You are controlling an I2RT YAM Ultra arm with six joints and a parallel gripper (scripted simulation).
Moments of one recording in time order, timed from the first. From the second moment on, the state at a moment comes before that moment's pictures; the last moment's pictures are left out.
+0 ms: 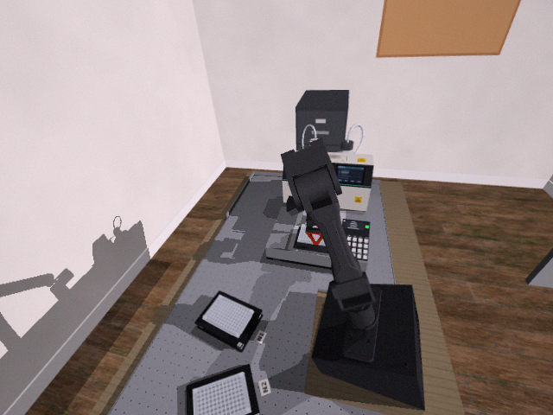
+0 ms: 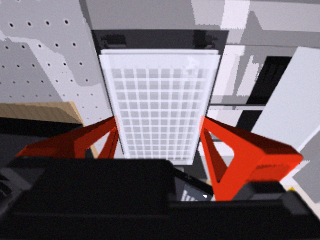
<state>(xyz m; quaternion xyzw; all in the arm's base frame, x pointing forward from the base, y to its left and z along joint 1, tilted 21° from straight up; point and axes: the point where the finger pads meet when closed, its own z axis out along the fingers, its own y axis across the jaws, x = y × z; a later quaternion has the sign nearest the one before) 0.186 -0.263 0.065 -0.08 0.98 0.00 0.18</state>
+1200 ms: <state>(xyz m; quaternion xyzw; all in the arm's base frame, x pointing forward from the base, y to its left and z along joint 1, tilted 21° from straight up) 0.188 -0.263 0.061 -0.08 0.98 0.00 0.18</state>
